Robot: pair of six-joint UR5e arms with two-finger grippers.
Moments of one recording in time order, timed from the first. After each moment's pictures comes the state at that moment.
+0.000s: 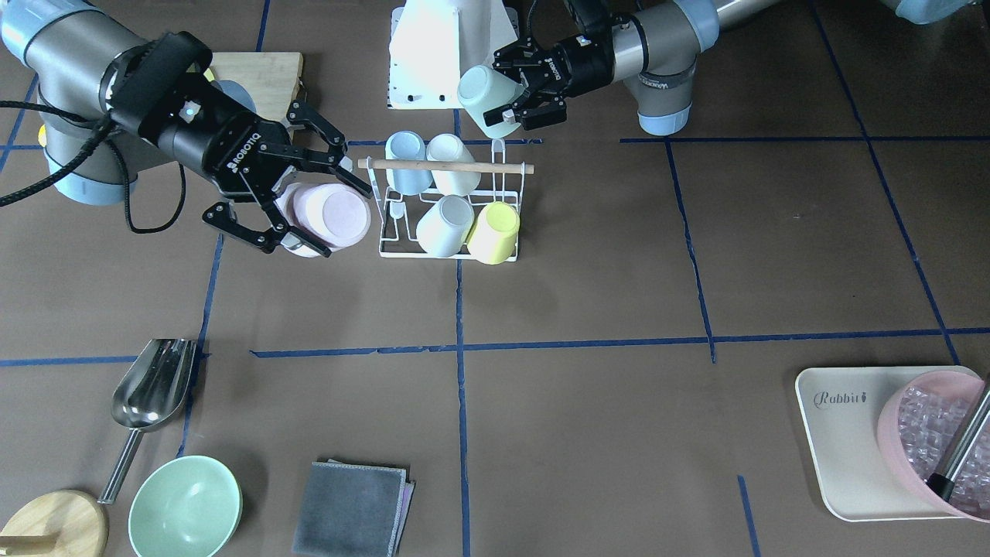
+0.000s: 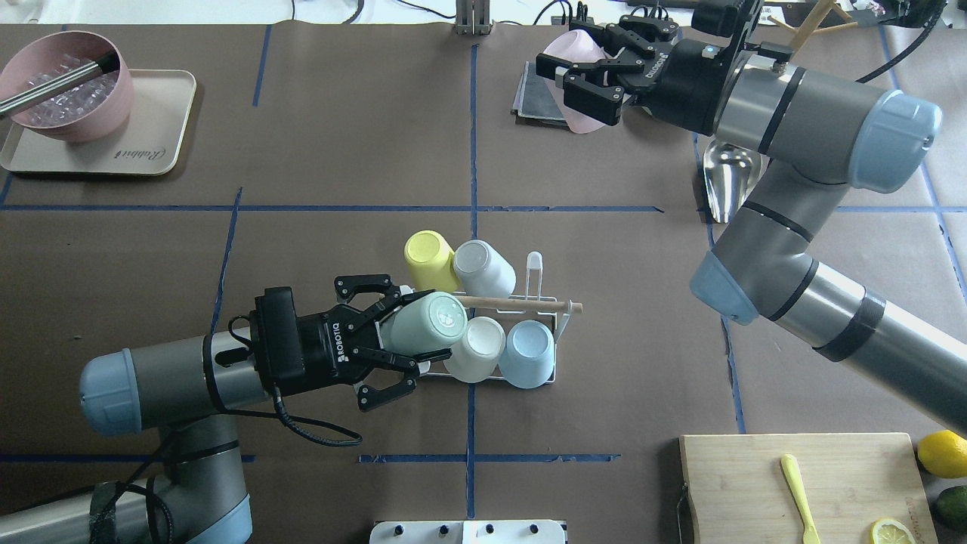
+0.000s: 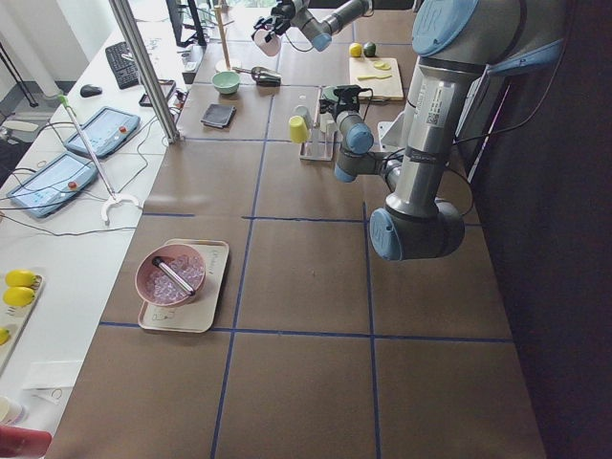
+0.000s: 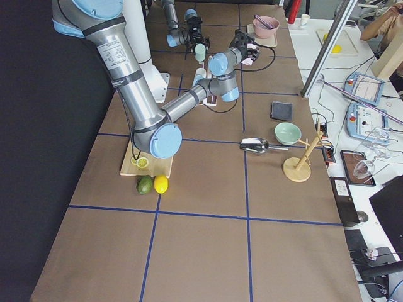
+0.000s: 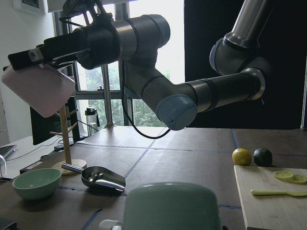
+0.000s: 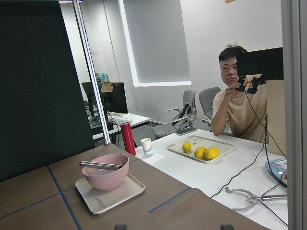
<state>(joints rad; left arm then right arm) -0.33 -1.95 -1.63 -3.29 -1.55 -0.17 0.78 -1.07 1.60 -0.10 1.68 0.63</state>
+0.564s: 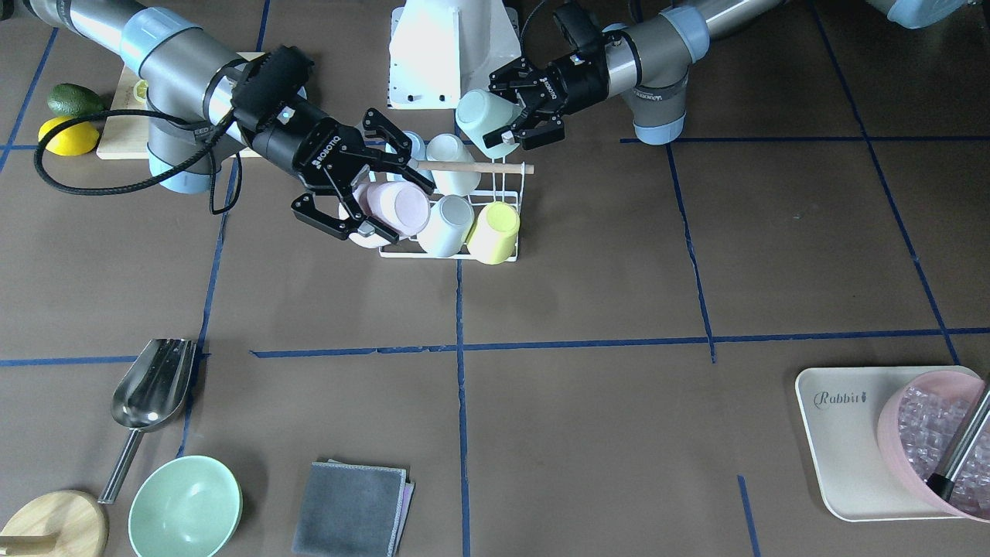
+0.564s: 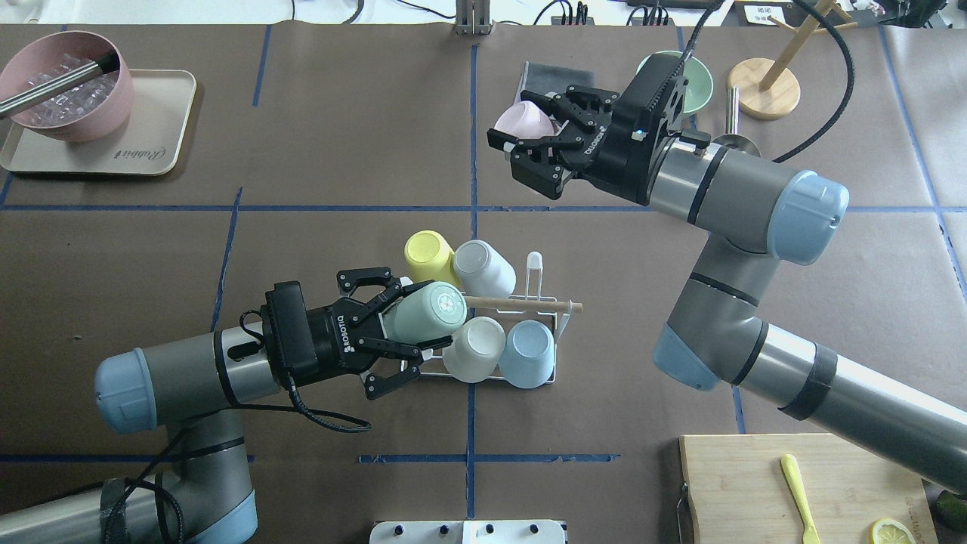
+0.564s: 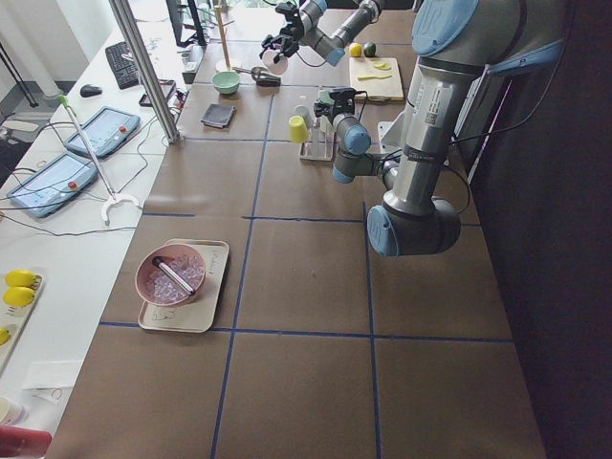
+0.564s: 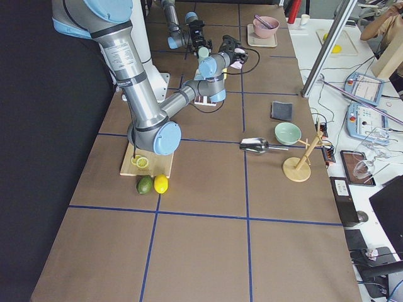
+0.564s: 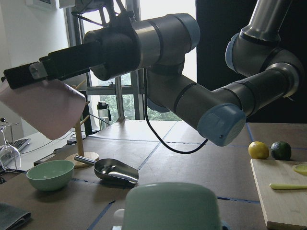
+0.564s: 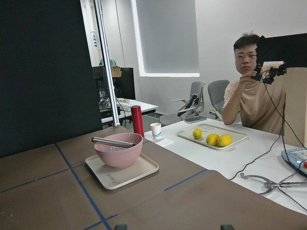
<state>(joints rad) -0.33 -1.95 -1.59 -3.29 -1.52 -0.17 0.62 -1.07 1.58 -0.11 1.58 0.53</state>
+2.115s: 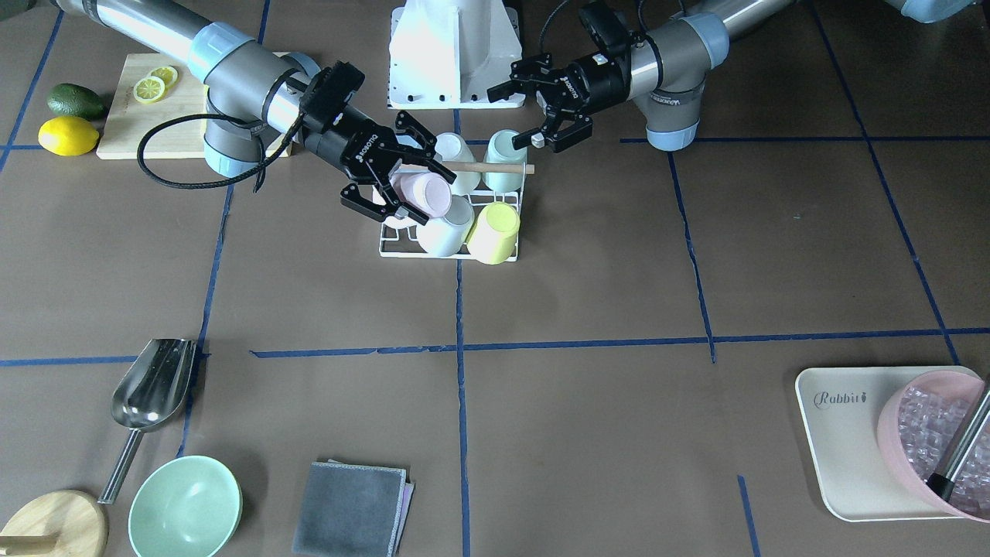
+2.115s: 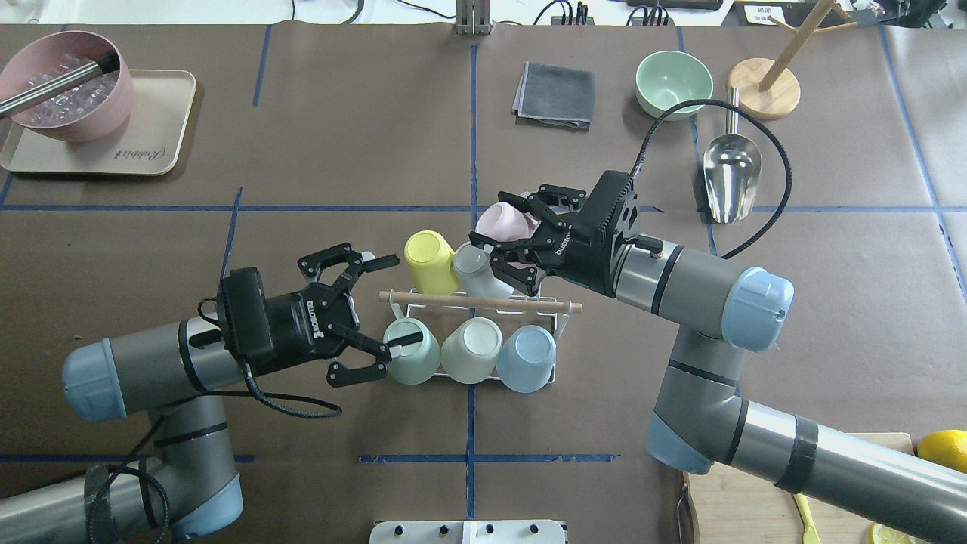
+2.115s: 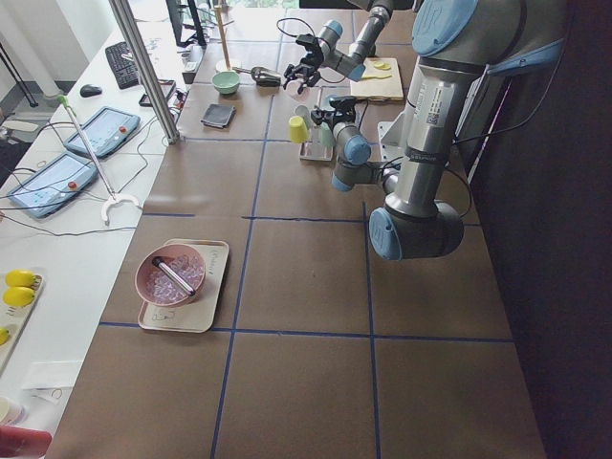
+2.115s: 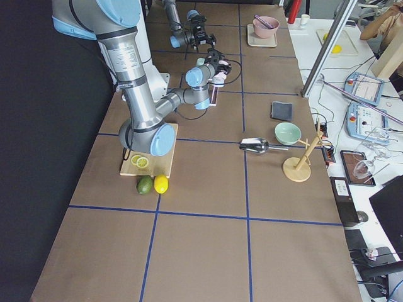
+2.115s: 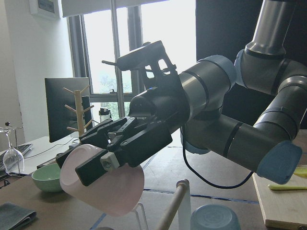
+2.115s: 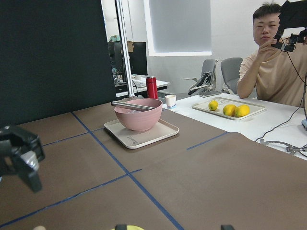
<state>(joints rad) -0.39 -1.92 -1.60 -3.39 -1.52 -0.18 0.46 -1.13 1.55 -0.06 1.49 0.45</state>
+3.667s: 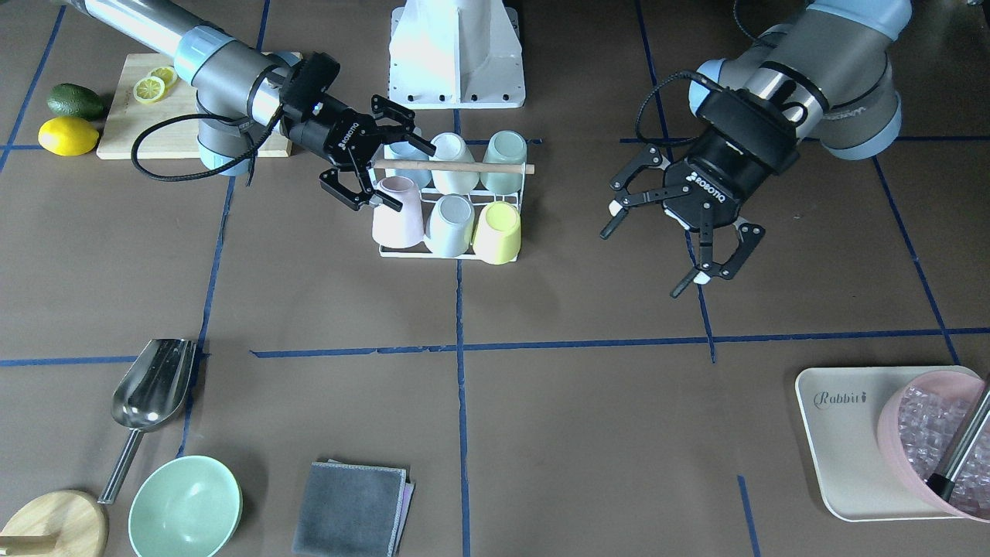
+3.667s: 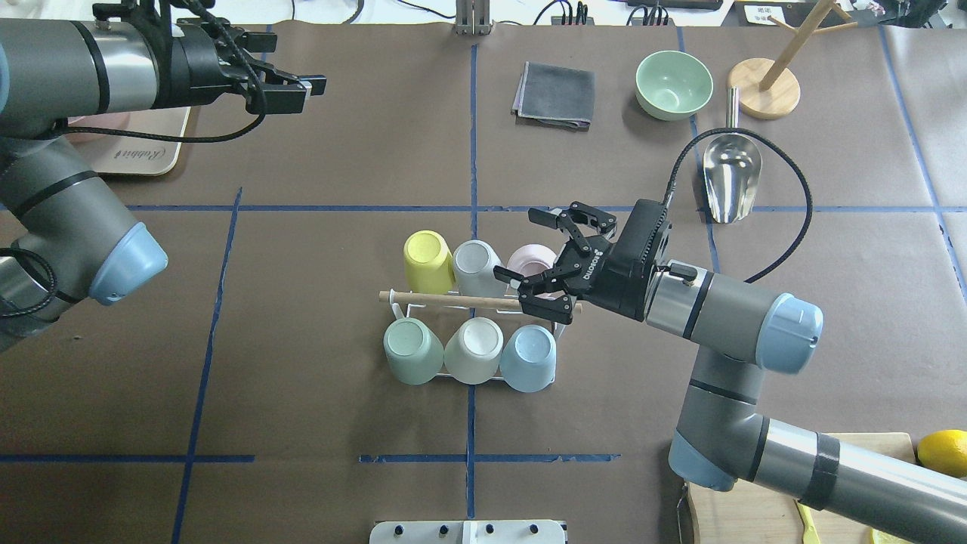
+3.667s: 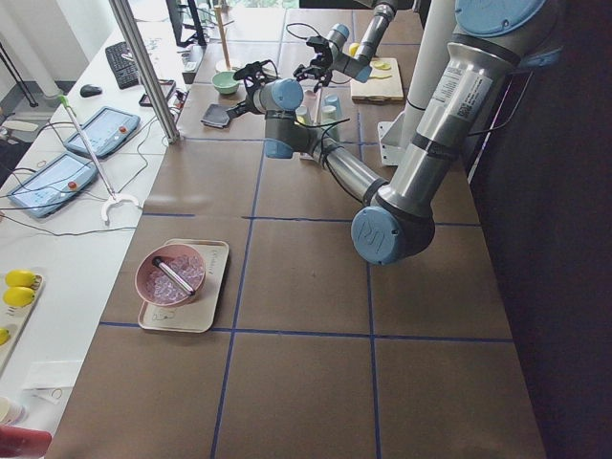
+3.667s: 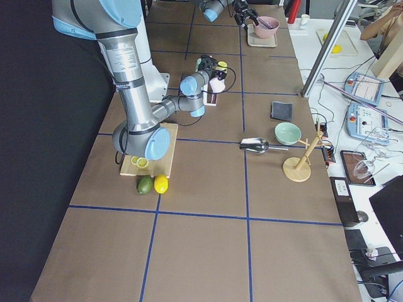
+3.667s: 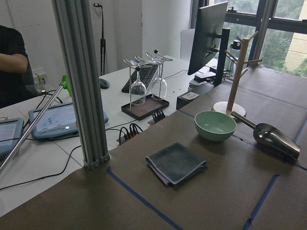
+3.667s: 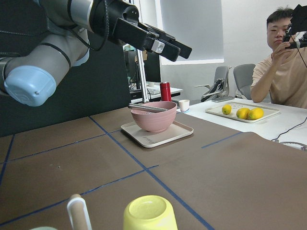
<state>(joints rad) -0.92 -2.01 -1.72 -2.50 -1.87 -0.57 0.46 -1.19 1.56 0.06 1.50 0.44</state>
